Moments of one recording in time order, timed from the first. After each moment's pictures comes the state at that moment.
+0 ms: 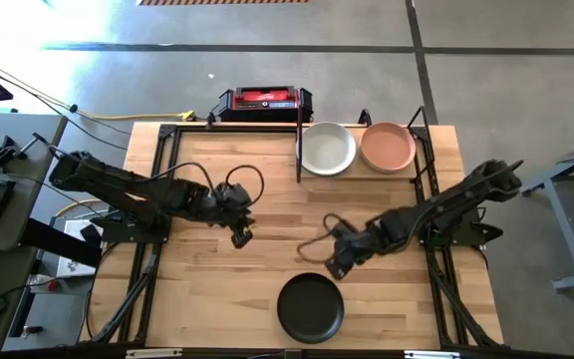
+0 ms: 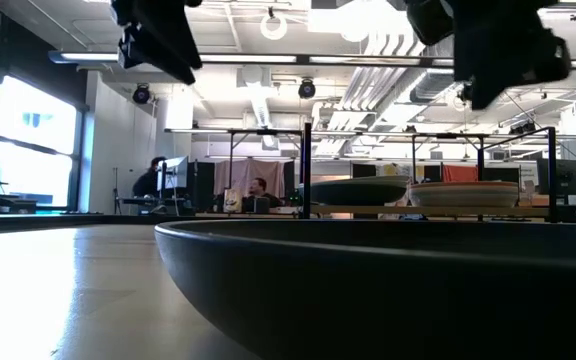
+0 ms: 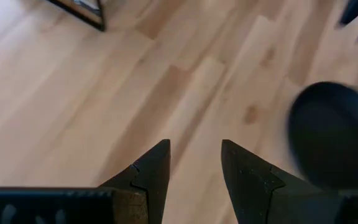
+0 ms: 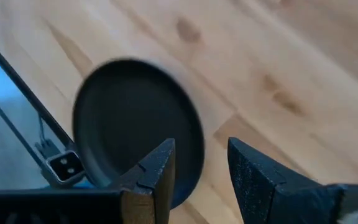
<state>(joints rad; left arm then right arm) -0.23 1.29 1.06 -0.70 -0.32 -0.68 0.40 1.50 1.13 -0.70 0.02 1.28</state>
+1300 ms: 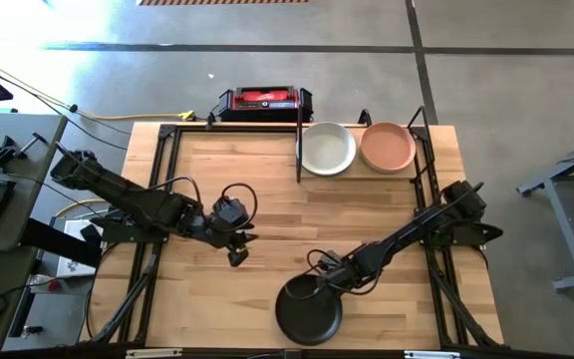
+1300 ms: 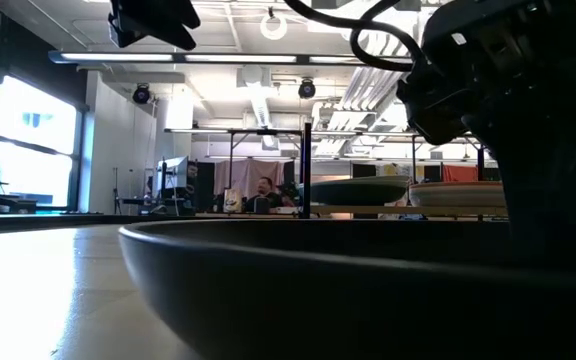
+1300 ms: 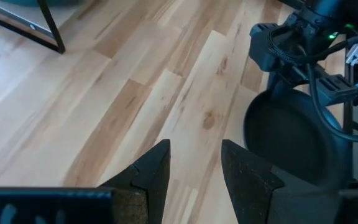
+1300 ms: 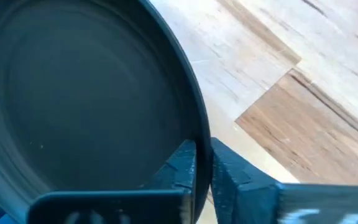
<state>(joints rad) -0.39 1.29 1.06 -0.60 -0.42 -0.71 0.50 1.86 1.13 -0.48 -0.05 1.39</state>
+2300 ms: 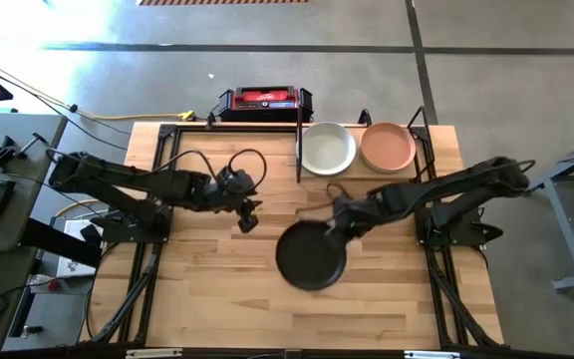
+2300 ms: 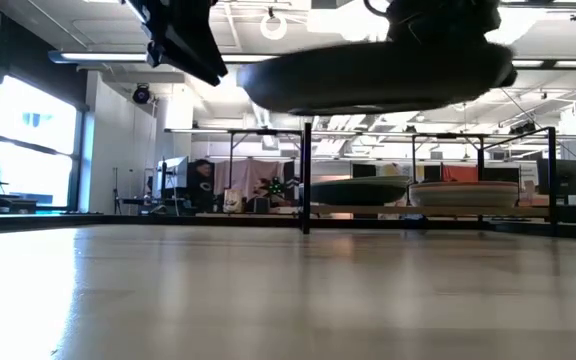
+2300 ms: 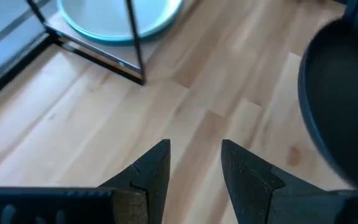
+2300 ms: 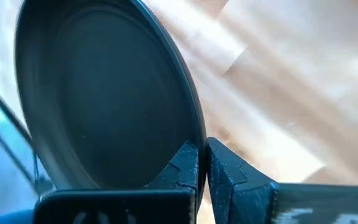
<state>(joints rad) -0.12 1.29 1.06 -0.61 -0.42 -0.47 0.20 1.43 1.13 -0.78 -0.01 1.12</state>
